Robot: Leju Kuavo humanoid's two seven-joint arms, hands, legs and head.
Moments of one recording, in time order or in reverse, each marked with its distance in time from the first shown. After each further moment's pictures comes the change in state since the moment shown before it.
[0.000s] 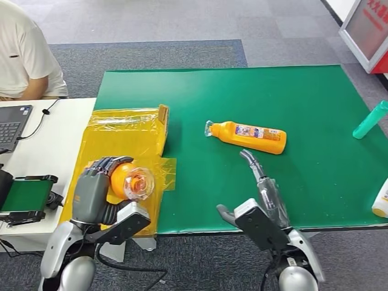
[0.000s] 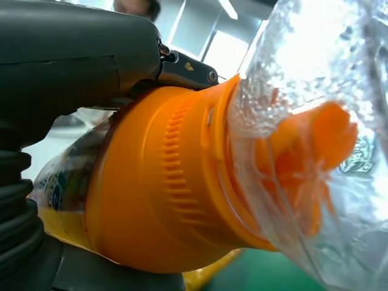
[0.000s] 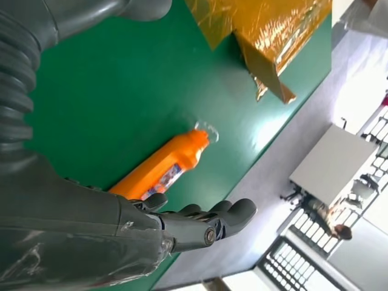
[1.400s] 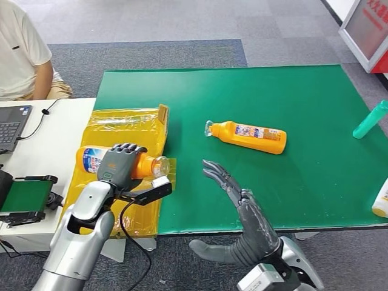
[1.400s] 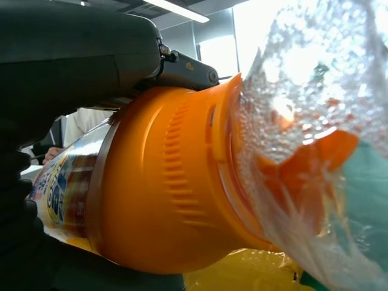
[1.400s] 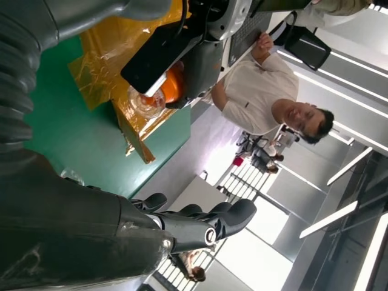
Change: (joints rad) left arm -0.362 0.066 -0.022 0.529 -0.372 -0.096 0.115; right arm 0.002 -0.105 0.202 -0.113 -0.175 0.094 -0.255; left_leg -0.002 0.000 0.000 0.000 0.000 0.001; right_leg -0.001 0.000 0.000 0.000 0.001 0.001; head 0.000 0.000
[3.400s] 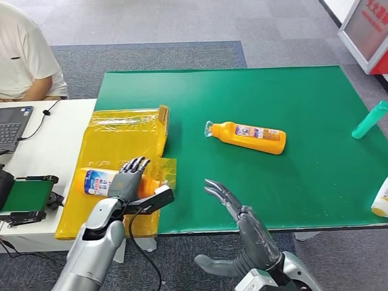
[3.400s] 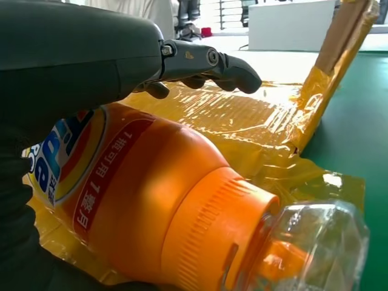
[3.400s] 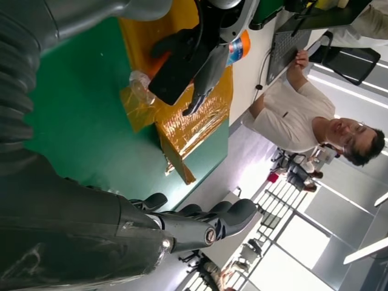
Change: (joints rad) left arm 0.012 -0.107 0.174 0.289 0.127 0.056 -0.025; right arm 0.077 -0.094 0.015 0.001 -0.020 -0.043 0.071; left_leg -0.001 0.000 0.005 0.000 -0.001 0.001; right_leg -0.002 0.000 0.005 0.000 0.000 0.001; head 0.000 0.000
